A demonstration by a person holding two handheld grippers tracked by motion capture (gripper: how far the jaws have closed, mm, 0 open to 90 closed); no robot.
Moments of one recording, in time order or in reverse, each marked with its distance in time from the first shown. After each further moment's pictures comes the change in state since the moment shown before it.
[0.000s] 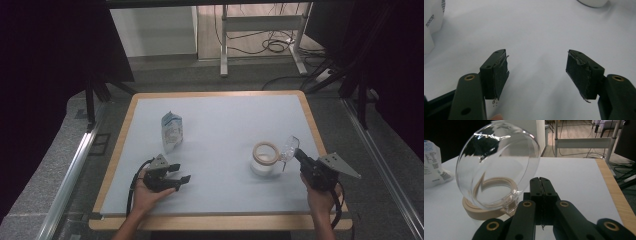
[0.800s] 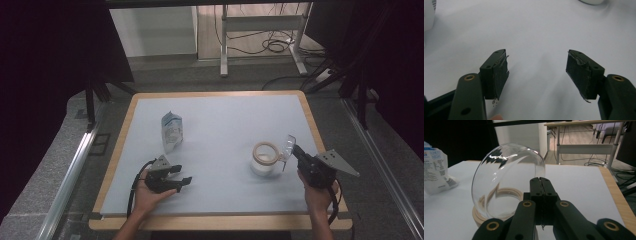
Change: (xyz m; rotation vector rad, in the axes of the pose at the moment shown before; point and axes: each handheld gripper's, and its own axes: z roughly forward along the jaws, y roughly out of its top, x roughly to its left) left arm -0.004 -0.001 0.003 0.012 -0.009 0.006; right arm 0.011 0.012 0.002 -0.037 0.012 -0.017
